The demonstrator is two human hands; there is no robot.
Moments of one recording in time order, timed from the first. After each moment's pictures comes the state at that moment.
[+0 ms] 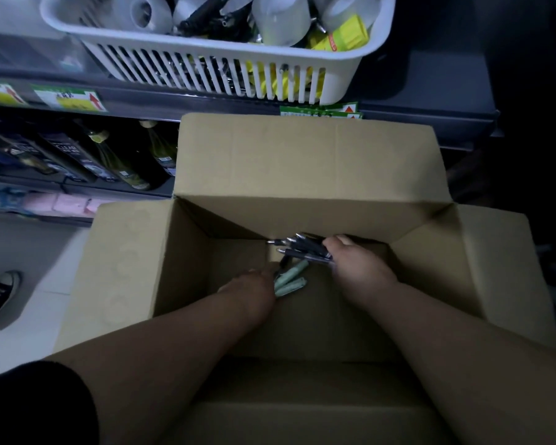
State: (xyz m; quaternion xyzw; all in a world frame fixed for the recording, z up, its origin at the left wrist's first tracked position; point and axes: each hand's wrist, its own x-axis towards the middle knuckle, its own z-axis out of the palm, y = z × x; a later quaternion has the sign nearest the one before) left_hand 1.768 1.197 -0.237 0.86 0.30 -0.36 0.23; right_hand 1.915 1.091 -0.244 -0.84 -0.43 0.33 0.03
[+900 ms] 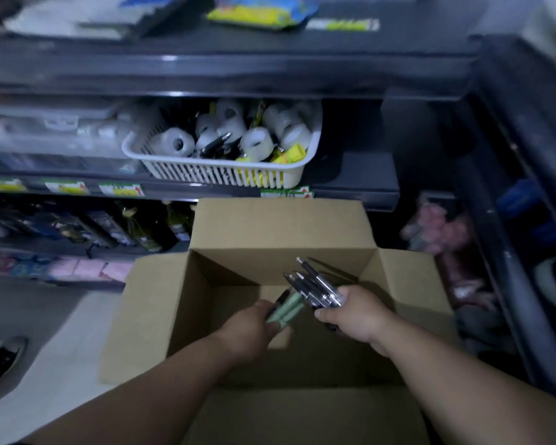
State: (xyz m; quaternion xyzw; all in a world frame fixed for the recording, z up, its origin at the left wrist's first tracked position) left_hand 1.754 1.159 -0.143 0.82 0.36 -0.20 0.40; right_hand 1.904 1.032 -0.145 -0.83 -0.21 0.44 0.28
